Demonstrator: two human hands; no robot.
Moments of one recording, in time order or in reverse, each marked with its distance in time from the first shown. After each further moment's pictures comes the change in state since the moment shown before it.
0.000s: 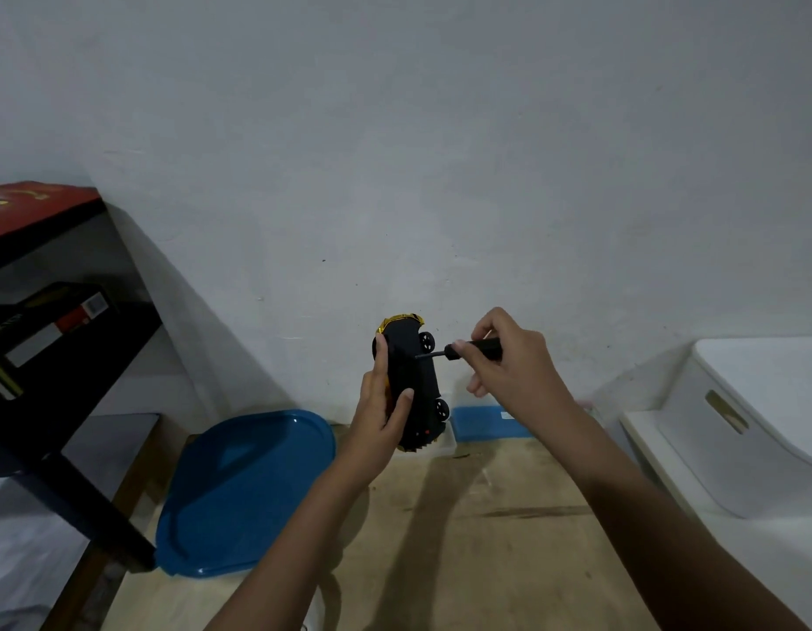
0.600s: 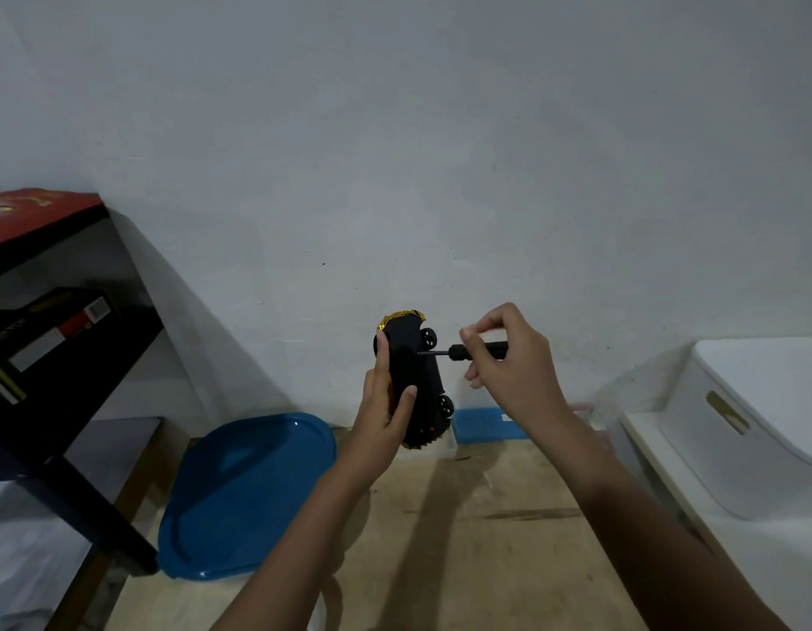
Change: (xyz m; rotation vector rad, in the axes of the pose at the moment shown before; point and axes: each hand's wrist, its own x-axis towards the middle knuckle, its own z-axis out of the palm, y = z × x) left_hand 0.002 0.006 0.001 -0.007 0.008 0.040; right_hand -0.001 -0.001 0.005 0.056 0.180 0.011
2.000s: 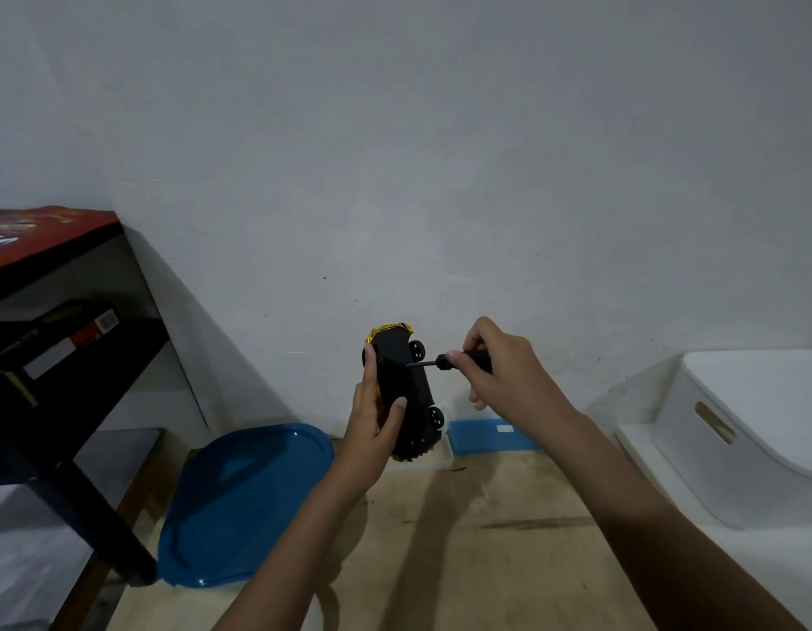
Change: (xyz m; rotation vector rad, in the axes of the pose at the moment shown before) left_hand -0.008 0.006 -0.006 -0.041 0.039 -0.027; right_hand -0.001 -0.014 -0.018 -0.186 -0.271 -0.079
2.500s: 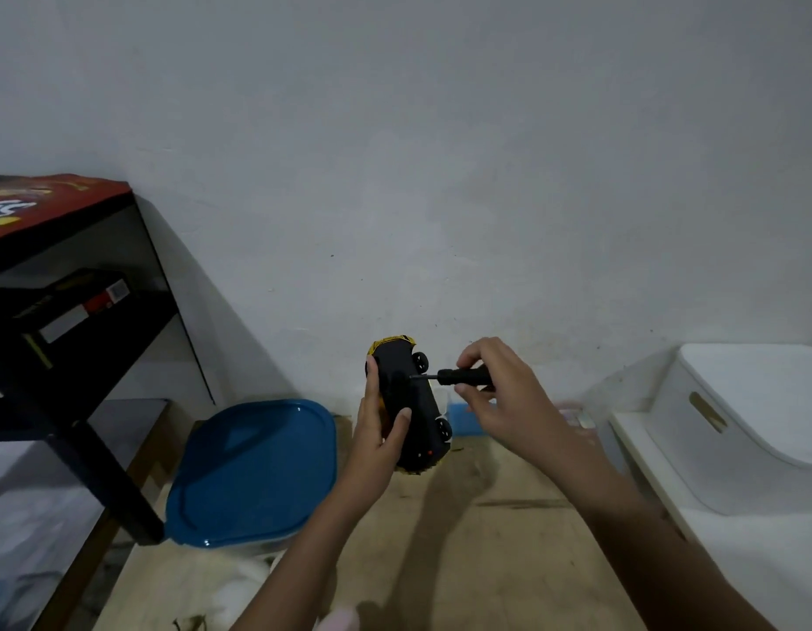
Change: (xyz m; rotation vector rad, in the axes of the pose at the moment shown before) left_hand -0.041 -0.002 0.012 -0.188 0.029 -0.073; right_hand -0.041 0.007 0.016 -0.003 -0.003 -0.112
